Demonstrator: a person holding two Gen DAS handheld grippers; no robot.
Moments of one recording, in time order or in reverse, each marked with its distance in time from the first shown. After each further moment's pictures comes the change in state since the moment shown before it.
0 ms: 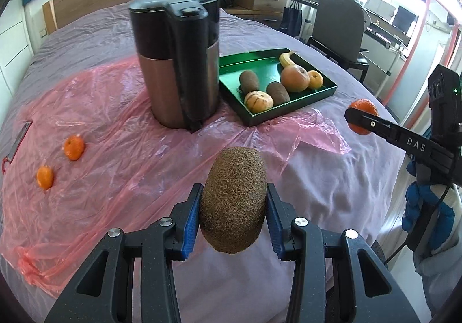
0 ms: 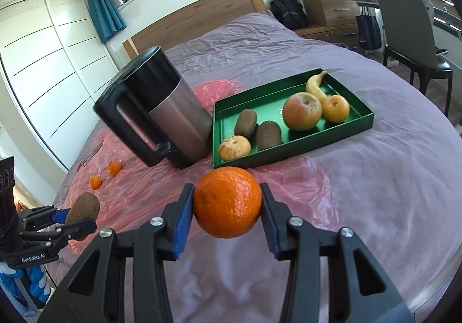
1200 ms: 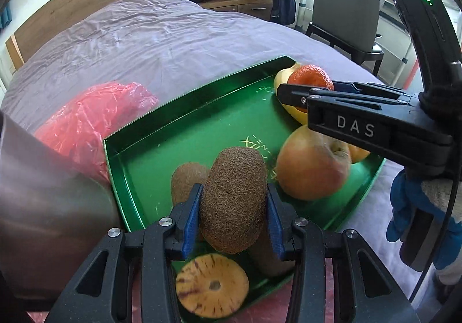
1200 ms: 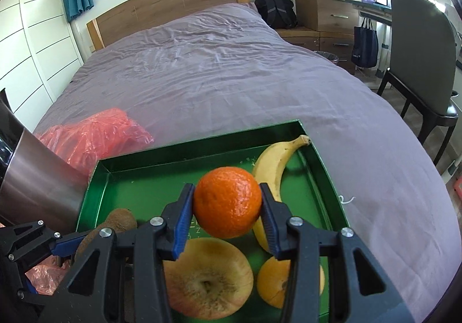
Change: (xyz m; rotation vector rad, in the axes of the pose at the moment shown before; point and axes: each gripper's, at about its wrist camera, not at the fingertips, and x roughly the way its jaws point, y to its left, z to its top) left arm 0.222 -0.070 0.181 0.110 0.038 0.052; right arm 0.204 -0.120 0.164 -0.117 0.070 -0.172
